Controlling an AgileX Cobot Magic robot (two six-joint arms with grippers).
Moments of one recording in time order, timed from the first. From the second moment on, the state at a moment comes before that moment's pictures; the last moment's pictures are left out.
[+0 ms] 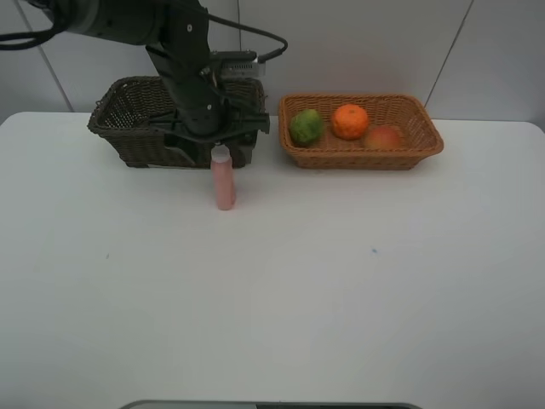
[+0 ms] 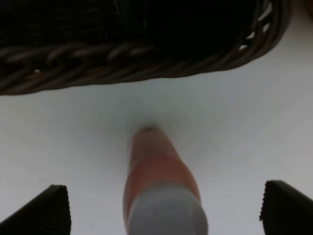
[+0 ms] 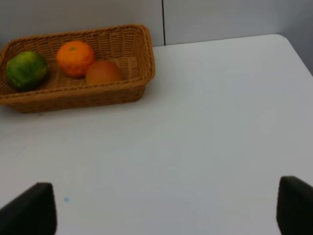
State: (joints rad) left arm -0.57 2.05 -1.47 0.10 0.68 -0.51; right arm -0.09 -0.01 -0.53 -0.03 1.06 0.02
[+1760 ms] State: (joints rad) left arm -0.57 2.12 -1.47 0.12 0.66 -0.50; right arm -0.09 -0.01 -0.53 -0.03 1.06 0.02
